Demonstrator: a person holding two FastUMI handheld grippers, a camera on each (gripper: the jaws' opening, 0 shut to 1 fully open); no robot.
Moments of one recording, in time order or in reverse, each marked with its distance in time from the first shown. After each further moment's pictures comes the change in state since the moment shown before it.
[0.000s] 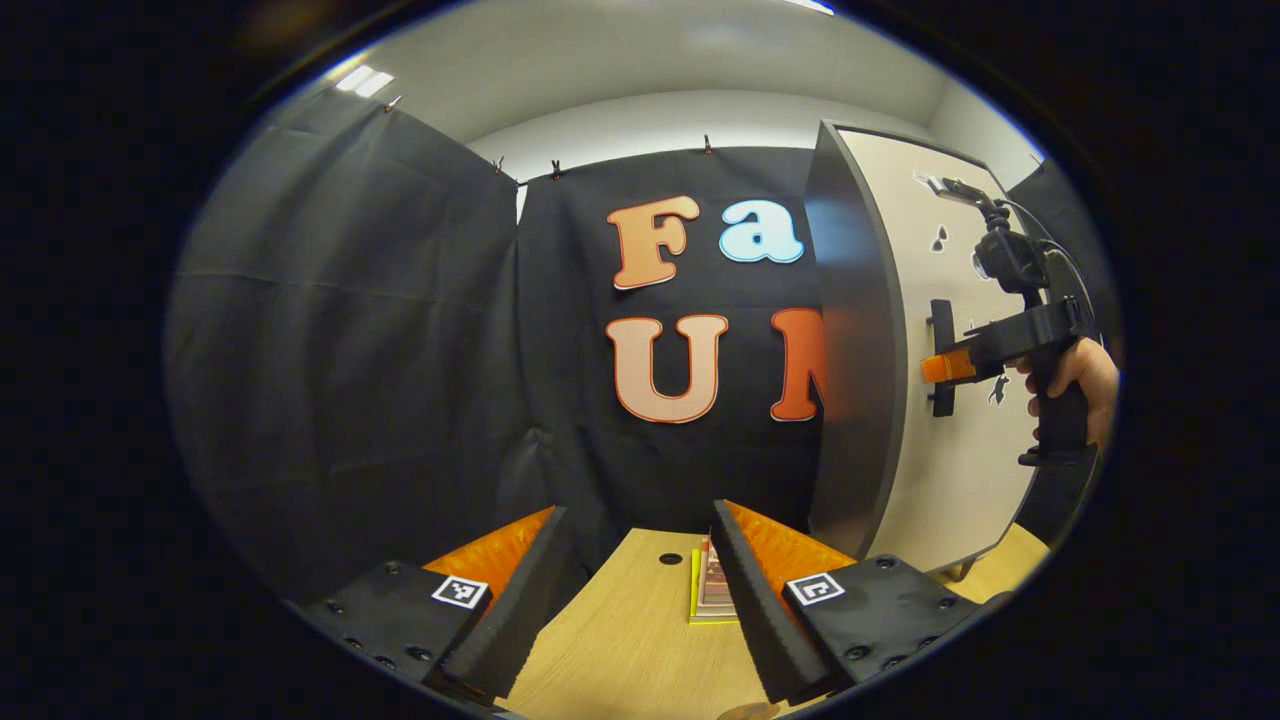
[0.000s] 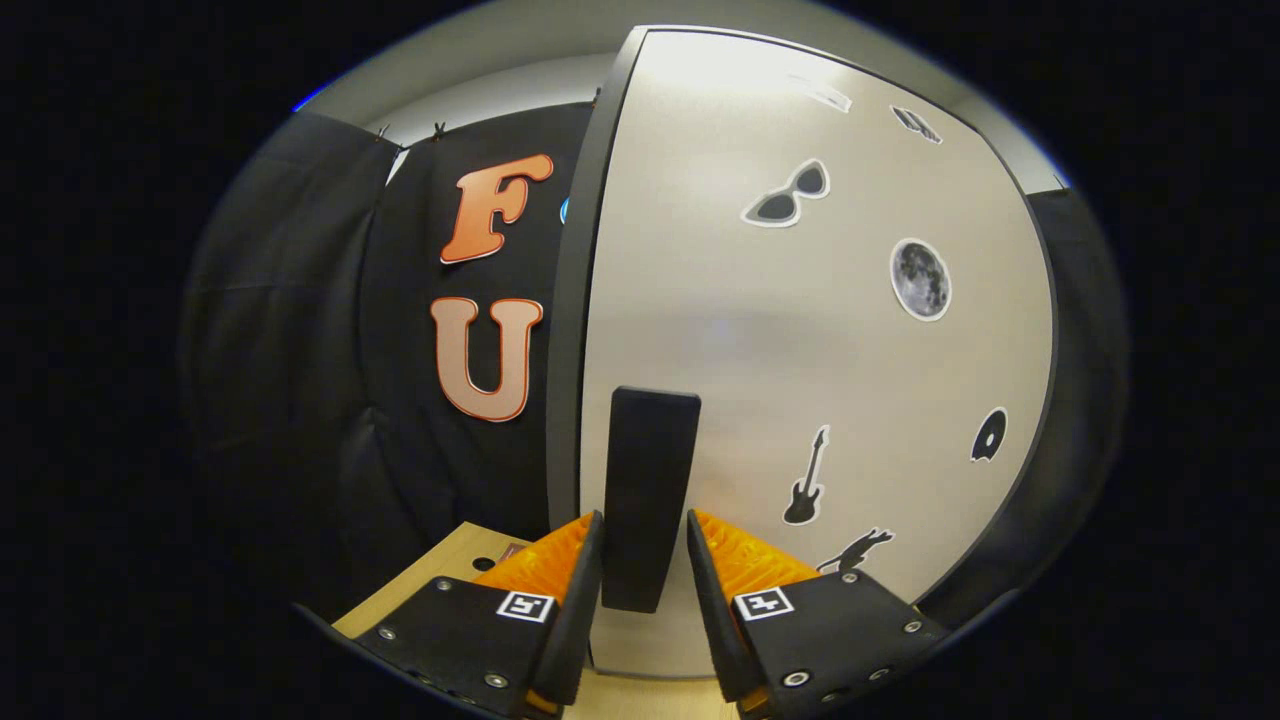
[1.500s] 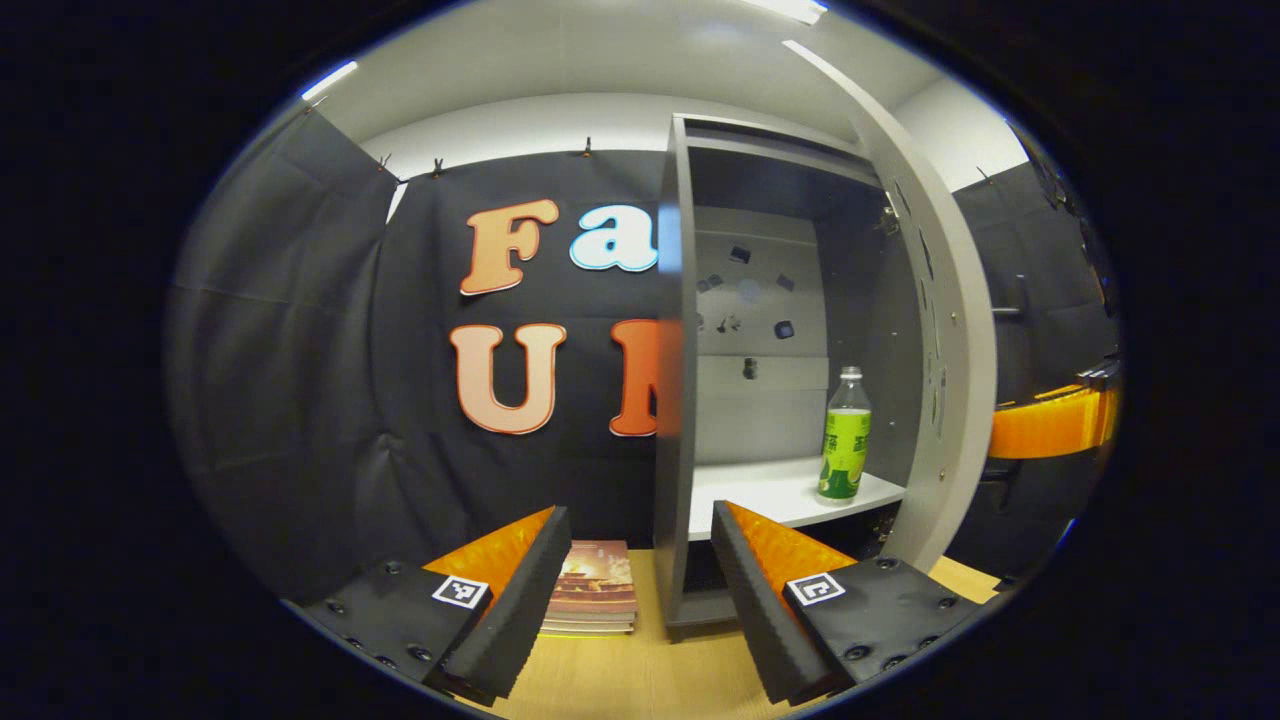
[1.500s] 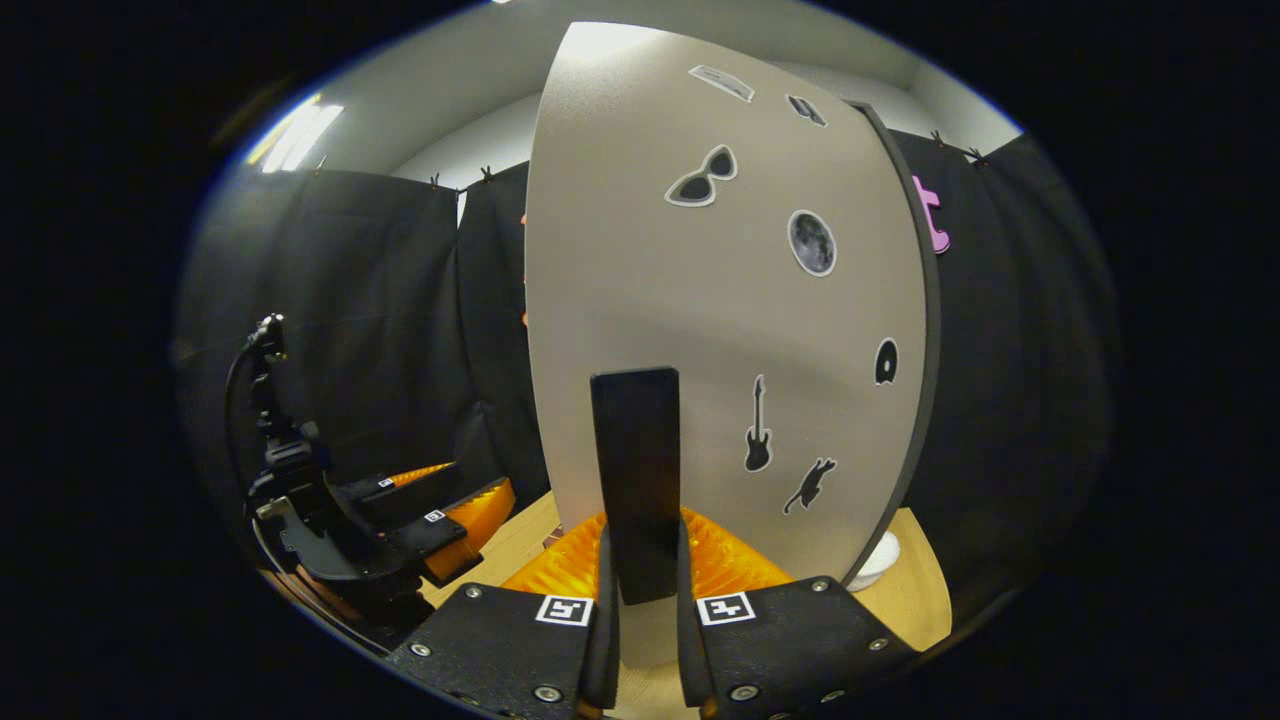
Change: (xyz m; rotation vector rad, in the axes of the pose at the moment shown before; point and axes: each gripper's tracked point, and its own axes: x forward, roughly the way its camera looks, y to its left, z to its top) left arm 0.022 -0.240 0.034 -0.034 -0.046 -0.359; right arm -0.105 -0.025 0.001 0.081 -0.004 0.271
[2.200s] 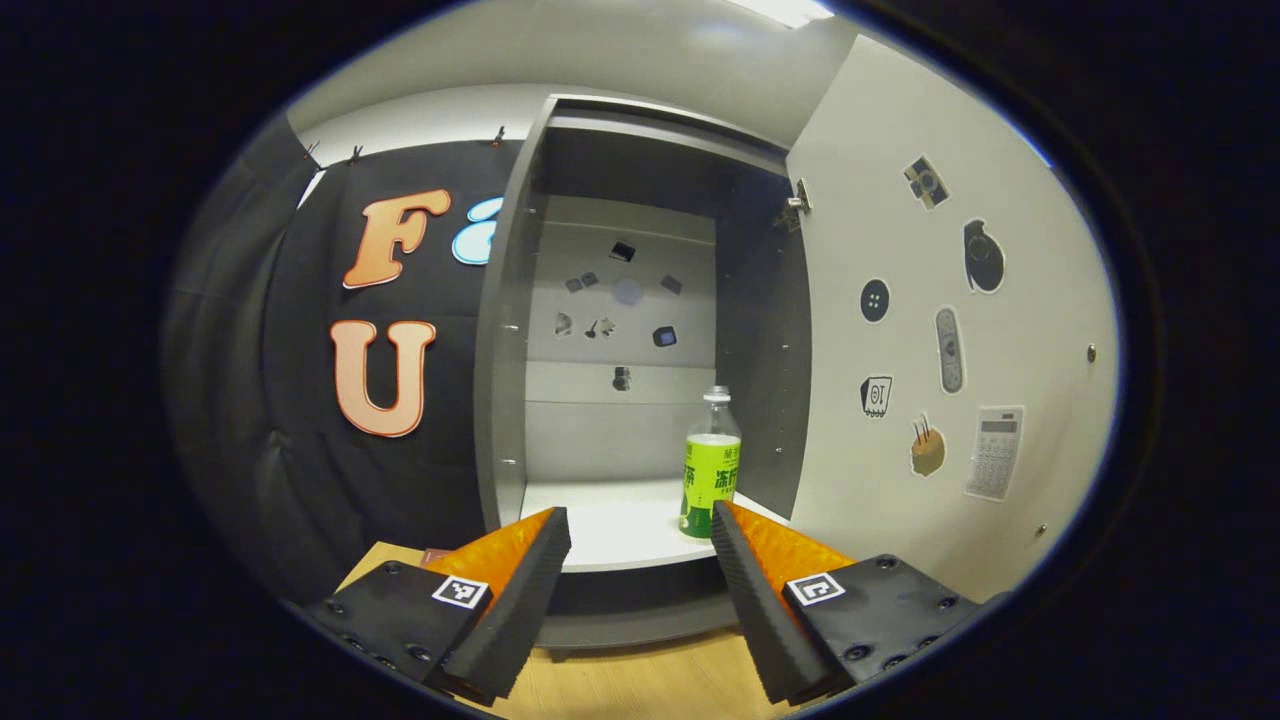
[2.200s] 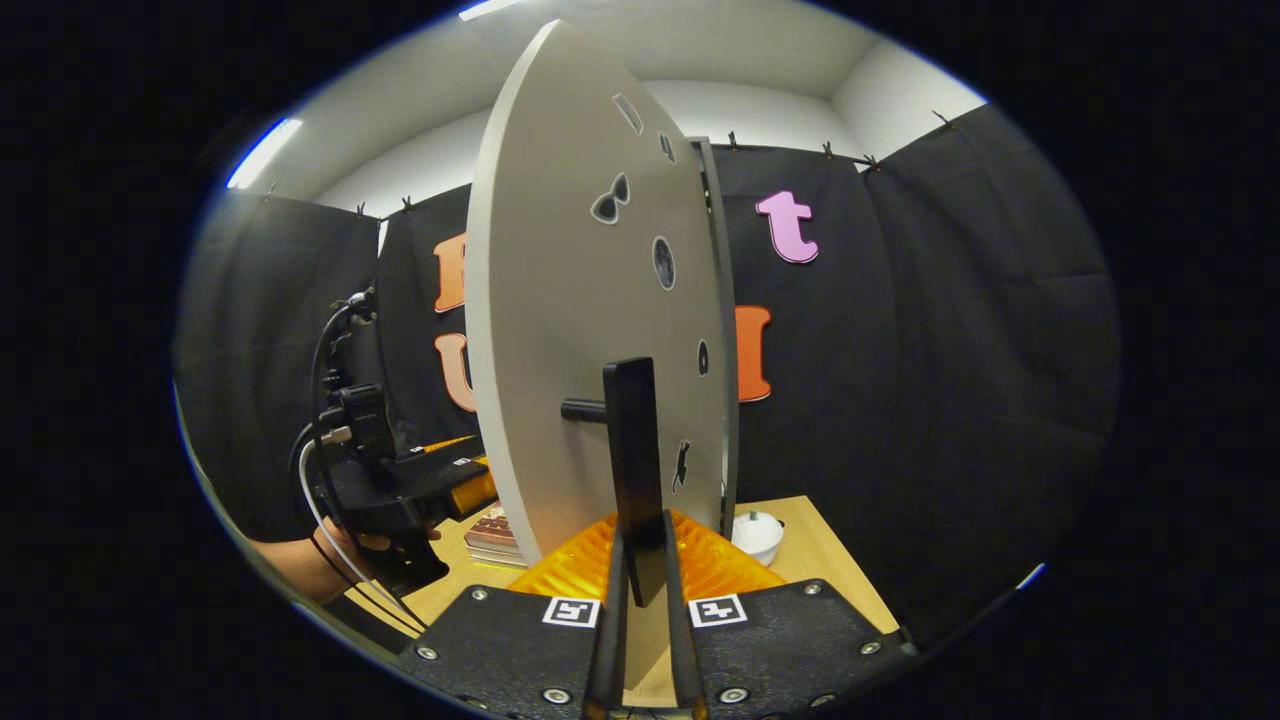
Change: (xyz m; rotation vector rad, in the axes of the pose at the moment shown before) left arm 0.055 -0.150 0.013 -0.043 0.011 -0.225; right arm -0.023 -0.033 -0.009 0.059 -0.031 -0.241
